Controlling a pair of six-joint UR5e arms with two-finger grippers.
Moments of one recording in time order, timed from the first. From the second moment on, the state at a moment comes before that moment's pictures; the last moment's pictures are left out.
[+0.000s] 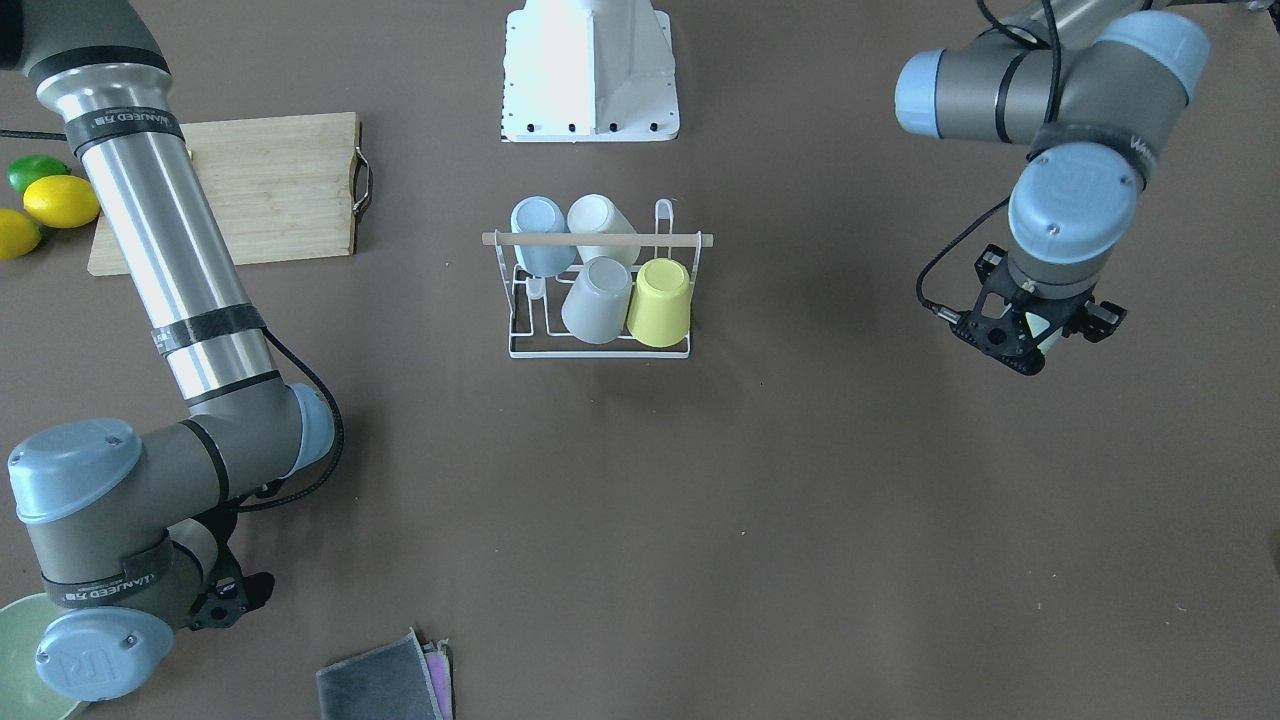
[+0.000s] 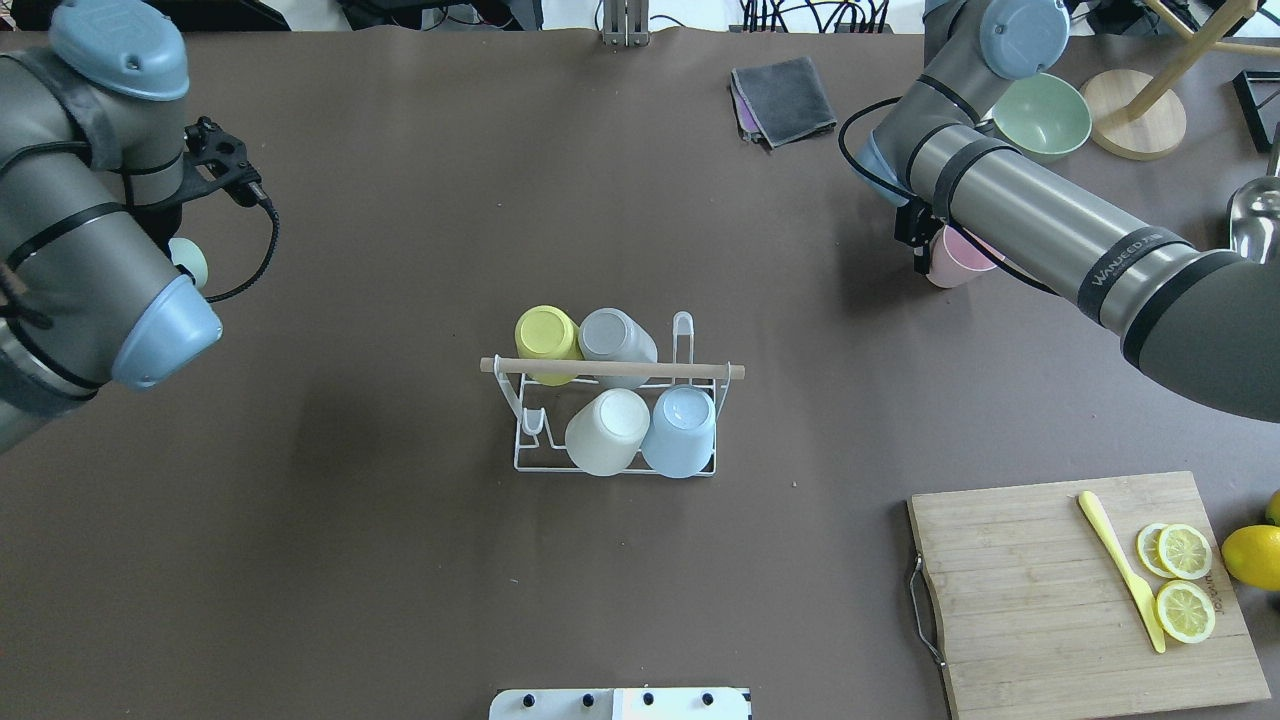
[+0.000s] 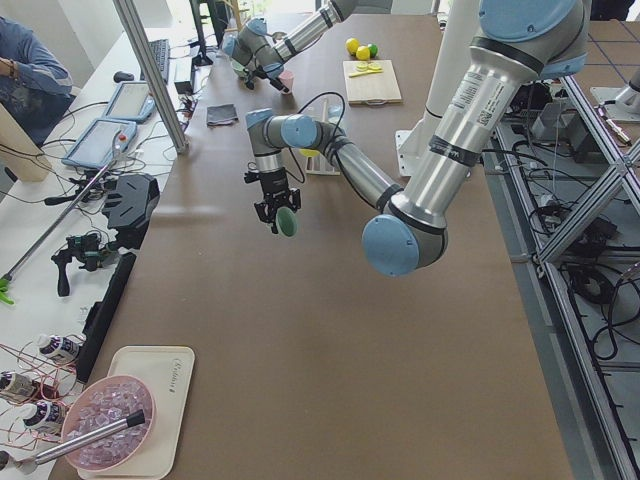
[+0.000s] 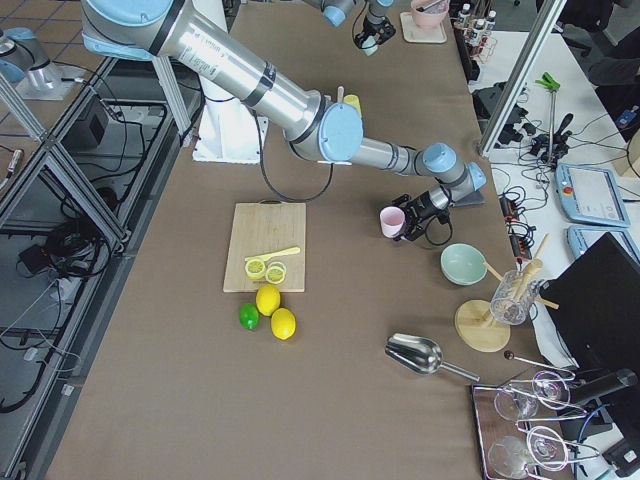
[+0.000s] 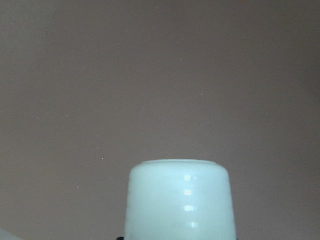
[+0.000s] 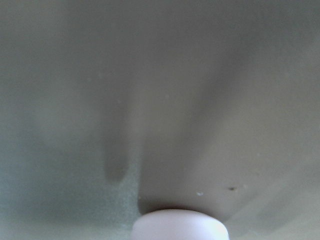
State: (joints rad) left arm -0.92 -1.99 -1.84 -1.07 -1.93 0.10; right arm 0.99 -0.44 0.32 -1.96 2.35 -0.28
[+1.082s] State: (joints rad) left arm -0.91 -1.57 -1.97 -2.60 -1.93 -0.57; right arm 0.98 -0.40 0.28 -1.98 2.30 -0.31
